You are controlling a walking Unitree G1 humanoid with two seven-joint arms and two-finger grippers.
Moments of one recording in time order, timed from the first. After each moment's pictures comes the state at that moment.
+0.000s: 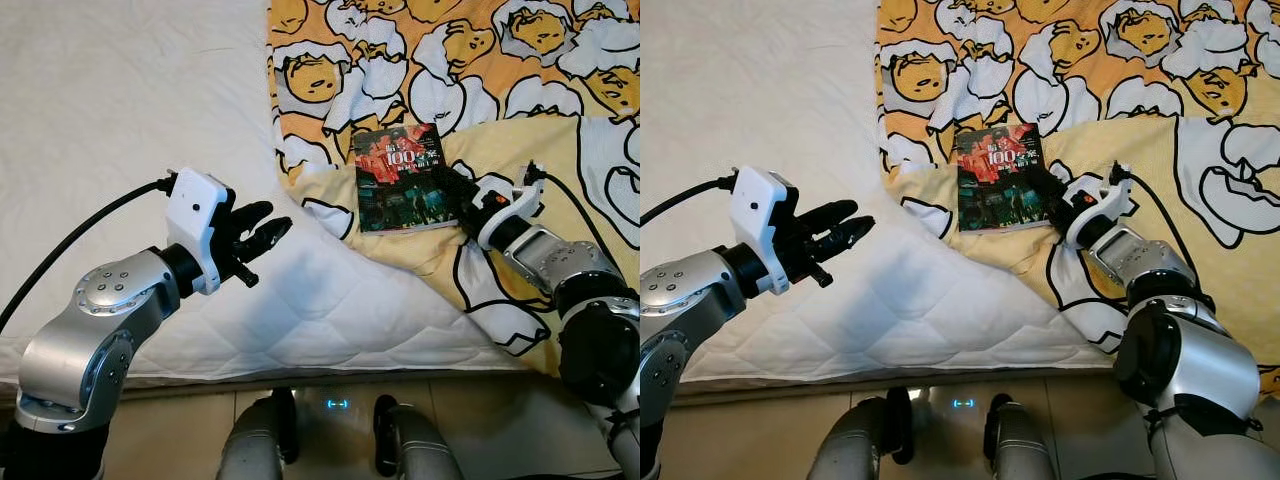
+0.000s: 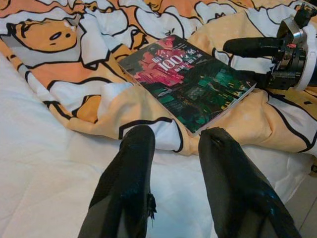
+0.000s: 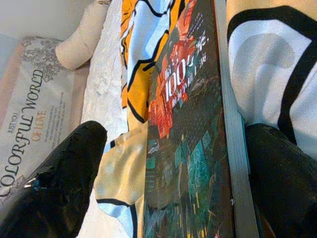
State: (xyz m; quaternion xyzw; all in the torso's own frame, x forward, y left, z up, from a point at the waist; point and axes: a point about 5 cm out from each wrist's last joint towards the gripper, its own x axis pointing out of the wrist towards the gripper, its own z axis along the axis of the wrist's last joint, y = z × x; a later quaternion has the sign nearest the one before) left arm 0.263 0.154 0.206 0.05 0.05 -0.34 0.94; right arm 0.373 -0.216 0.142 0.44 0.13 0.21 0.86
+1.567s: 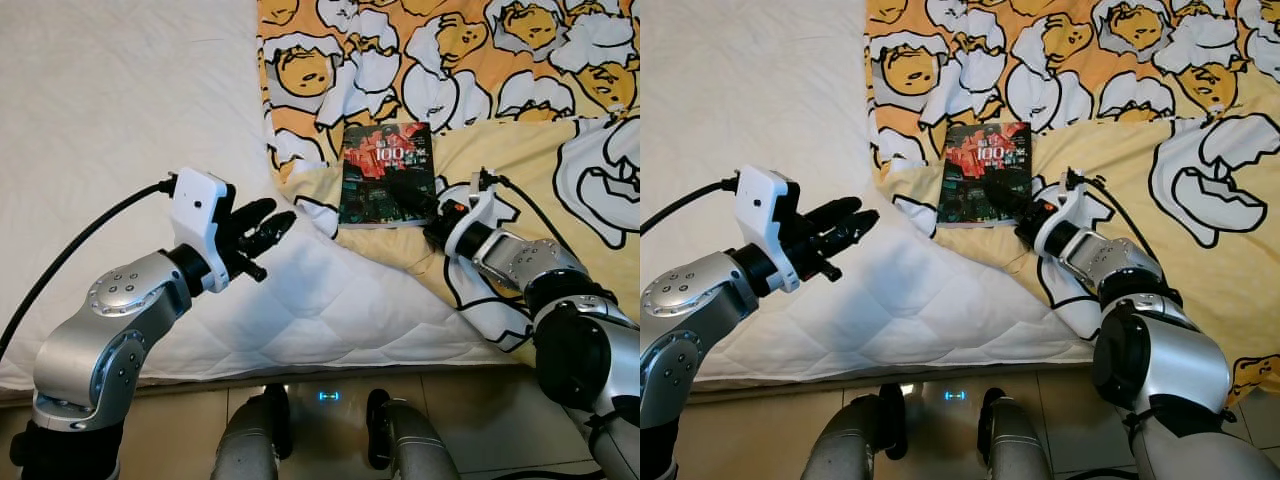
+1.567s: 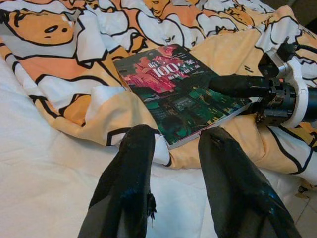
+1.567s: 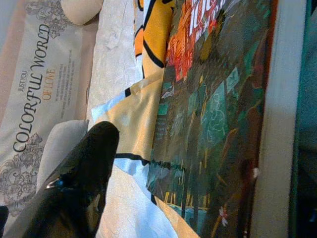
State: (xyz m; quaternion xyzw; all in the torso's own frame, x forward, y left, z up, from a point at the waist) left arm 0.266 0.148 0.203 0.00 0.04 -0.32 0.95; right arm 0.372 -0.178 0.134 0.43 0.19 0.28 0.84
